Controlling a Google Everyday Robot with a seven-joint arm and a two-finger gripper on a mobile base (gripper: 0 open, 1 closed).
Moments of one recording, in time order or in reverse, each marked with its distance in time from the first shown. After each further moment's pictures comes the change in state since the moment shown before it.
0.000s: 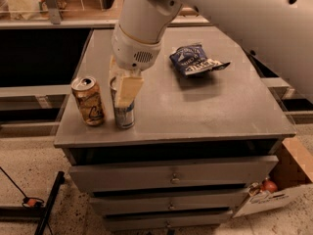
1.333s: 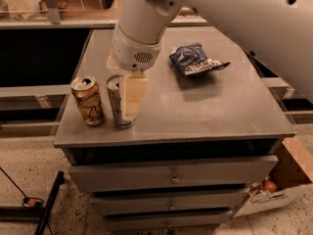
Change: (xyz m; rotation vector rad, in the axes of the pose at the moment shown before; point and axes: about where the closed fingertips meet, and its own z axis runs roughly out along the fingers) arm -0.002 -0.001 0.000 0.012 0.019 -0.010
